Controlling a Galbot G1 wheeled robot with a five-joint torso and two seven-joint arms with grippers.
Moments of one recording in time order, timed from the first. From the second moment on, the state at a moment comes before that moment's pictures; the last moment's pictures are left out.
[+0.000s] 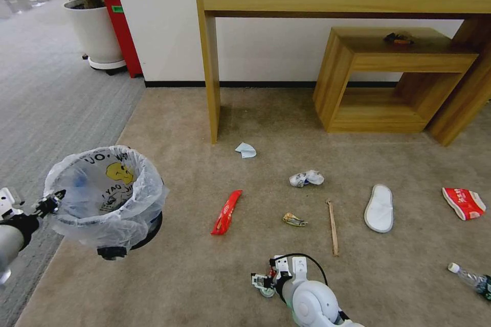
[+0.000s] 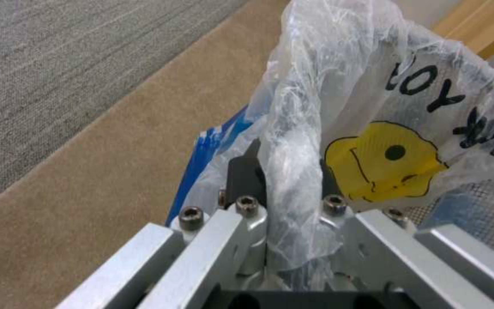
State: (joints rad) left arm 1.45 -1.10 -1.17 -2.13 -1.31 0.74 -0.44; right arm -1.27 1.22 -0.01 1.72 0.85 -0.64 0.45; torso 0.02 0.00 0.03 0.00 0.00
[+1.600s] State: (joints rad) left arm 1.45 -1.10 -1.16 -2.11 -1.30 0.74 -0.44; right arm -1.21 1.25 -0.03 1.59 0.77 -0.61 0.41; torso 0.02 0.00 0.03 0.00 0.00
